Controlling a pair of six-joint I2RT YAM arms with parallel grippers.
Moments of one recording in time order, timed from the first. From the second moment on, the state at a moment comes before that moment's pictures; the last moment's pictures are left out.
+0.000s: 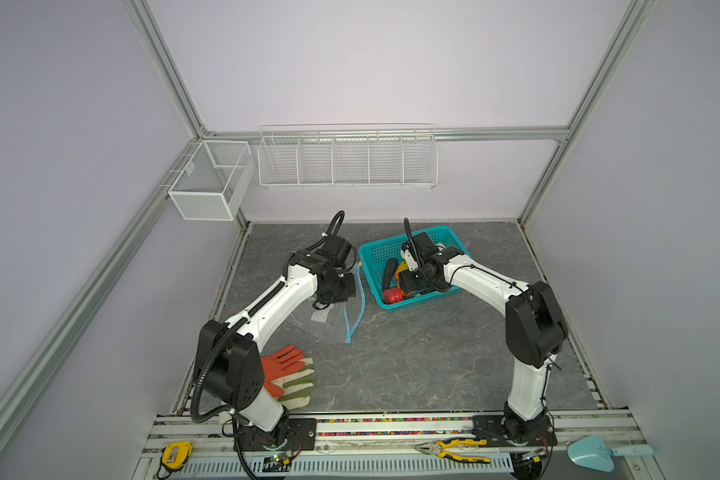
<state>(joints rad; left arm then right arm) -0.53 1.60 1.36 -0.96 0.08 -0.55 0.57 1.93 1.52 -0.72 -0.02 0.21</state>
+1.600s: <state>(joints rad) -0.53 1.61 1.36 -0.95 0.08 -0.55 0.56 2.11 1.61 -0.71 -0.06 0.21</state>
